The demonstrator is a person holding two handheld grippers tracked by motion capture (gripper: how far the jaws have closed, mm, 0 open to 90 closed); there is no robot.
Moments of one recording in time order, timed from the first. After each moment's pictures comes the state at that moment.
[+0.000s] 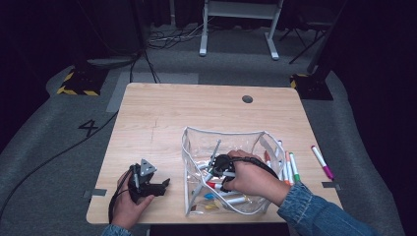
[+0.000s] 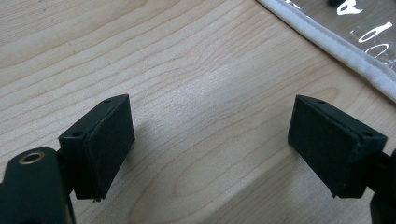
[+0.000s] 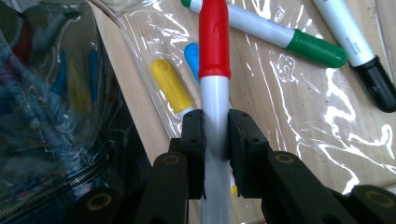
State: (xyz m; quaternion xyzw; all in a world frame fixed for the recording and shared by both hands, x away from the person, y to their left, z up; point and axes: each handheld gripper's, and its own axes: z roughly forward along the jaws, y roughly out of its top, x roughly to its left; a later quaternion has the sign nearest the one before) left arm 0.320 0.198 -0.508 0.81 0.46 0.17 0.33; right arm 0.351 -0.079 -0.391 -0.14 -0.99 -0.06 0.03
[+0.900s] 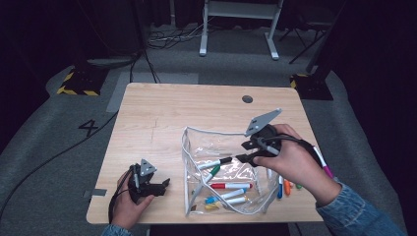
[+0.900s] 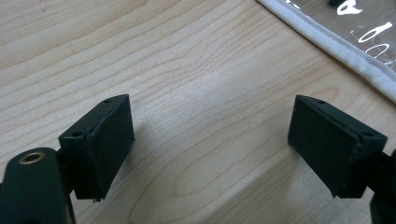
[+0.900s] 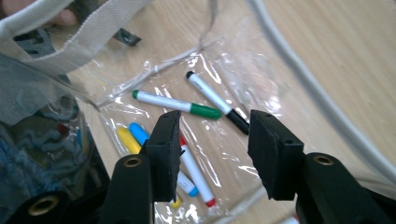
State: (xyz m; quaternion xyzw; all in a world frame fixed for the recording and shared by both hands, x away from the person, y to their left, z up) left arm 0.320 0.198 -0.508 0.81 0.45 0.17 0.33; right arm 0.354 -0.160 -0.285 -0.21 -0.93 -0.27 -0.09
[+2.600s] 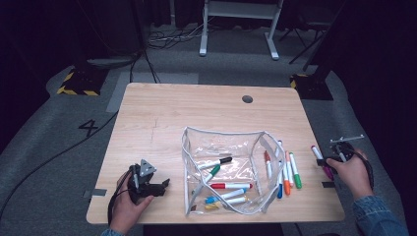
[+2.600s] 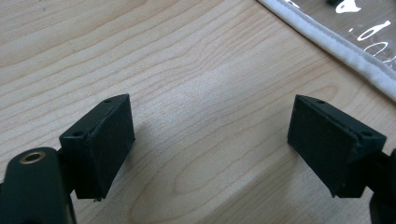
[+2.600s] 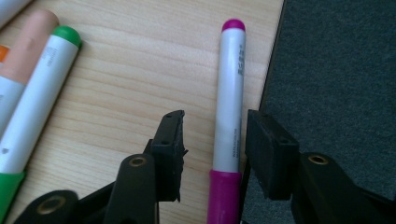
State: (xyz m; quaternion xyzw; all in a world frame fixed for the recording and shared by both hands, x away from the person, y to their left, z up) left arm 0.319 0.199 -0.508 0.81 0.45 0.17 0.34; right arm 0.420 -0.450 -0.465 -0.57 -0.79 -0.20 -0.14
